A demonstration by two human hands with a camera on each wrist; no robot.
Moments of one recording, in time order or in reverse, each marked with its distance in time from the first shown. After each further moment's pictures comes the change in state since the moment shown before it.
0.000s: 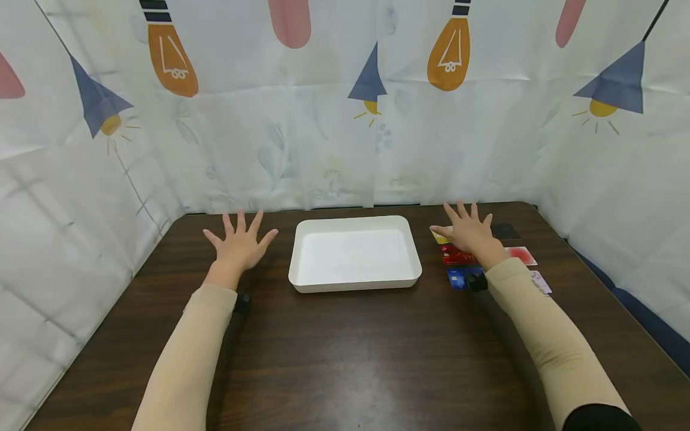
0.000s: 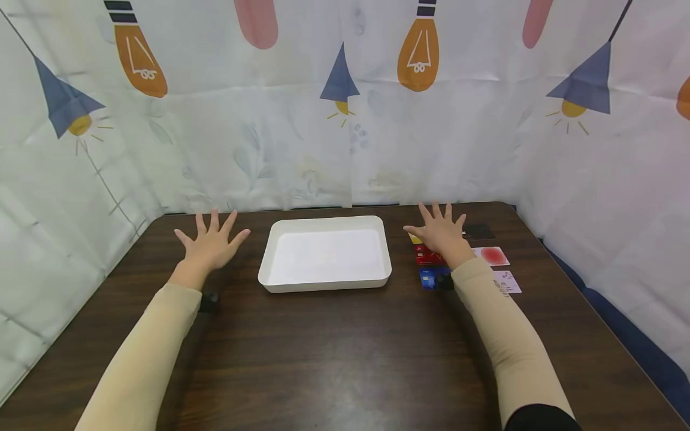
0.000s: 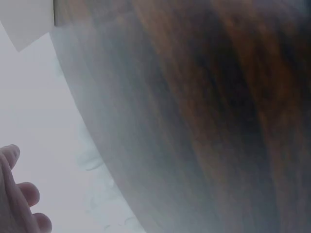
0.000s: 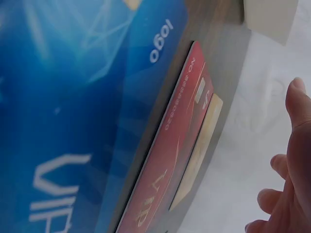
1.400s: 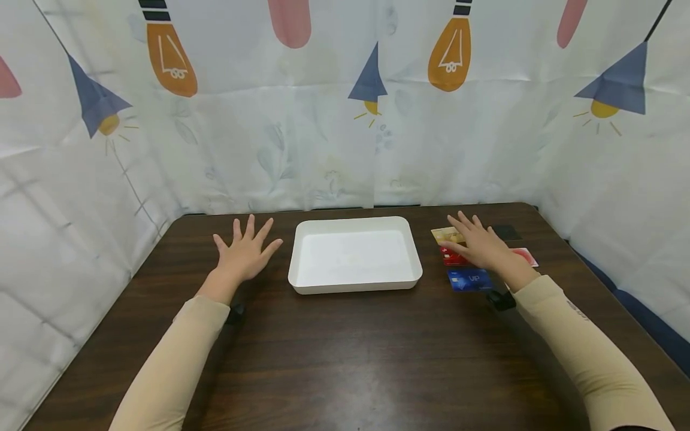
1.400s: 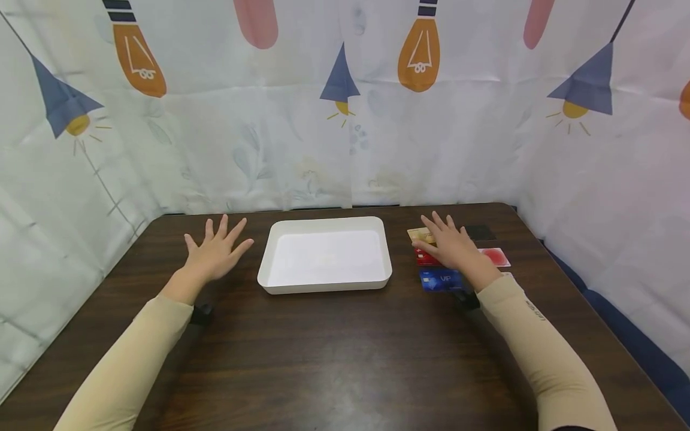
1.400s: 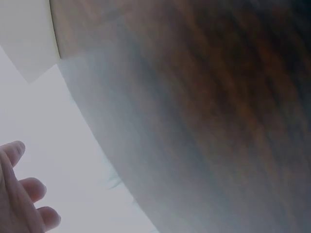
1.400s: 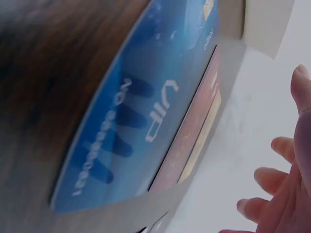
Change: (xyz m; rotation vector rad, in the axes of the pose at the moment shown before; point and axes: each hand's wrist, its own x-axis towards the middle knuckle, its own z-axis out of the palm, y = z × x) left_hand -0.012 0.007 0.003 0.003 -0.041 0.098; right_hand -0.033 0.015 0.003 0.044 0.002 -0.150
